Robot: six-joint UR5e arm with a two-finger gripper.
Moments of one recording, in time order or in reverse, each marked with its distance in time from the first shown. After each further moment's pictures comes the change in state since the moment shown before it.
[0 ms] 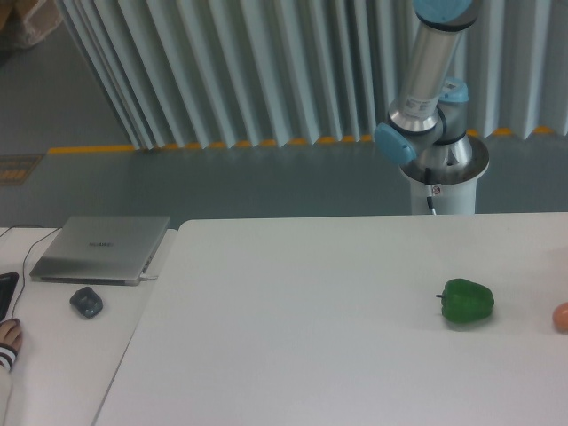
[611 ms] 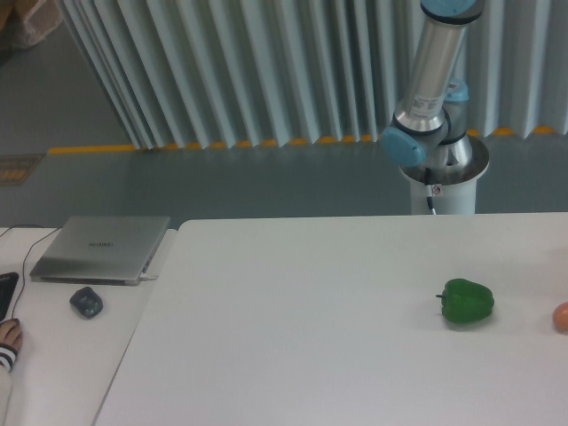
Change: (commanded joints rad) arm 0.064 -0.024 -0.045 0.037 -0.101 -0.176
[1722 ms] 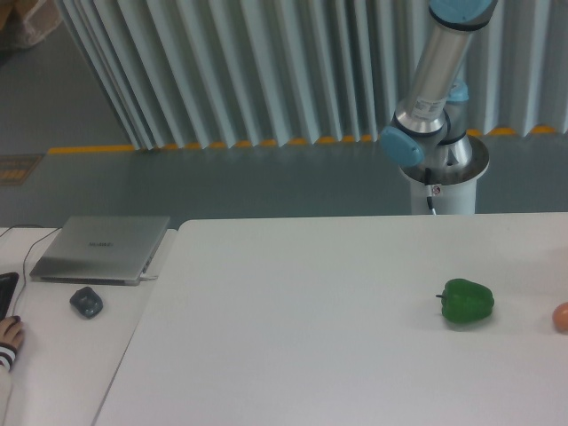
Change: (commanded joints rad) arm -0.032 -0.029 -0.051 0.008 0.126 -0.117
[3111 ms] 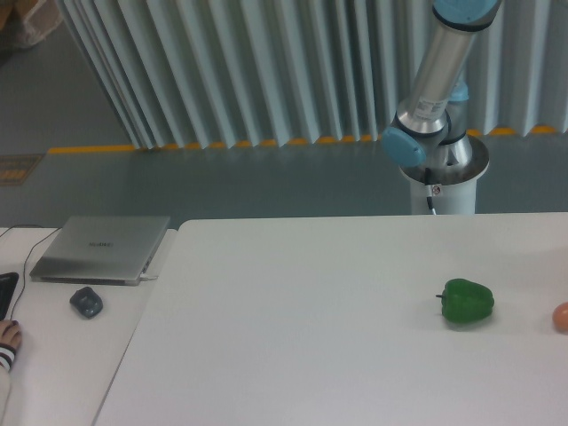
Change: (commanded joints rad) arm 0.014 -0.015 -0.026 0.041 0.019 0.009
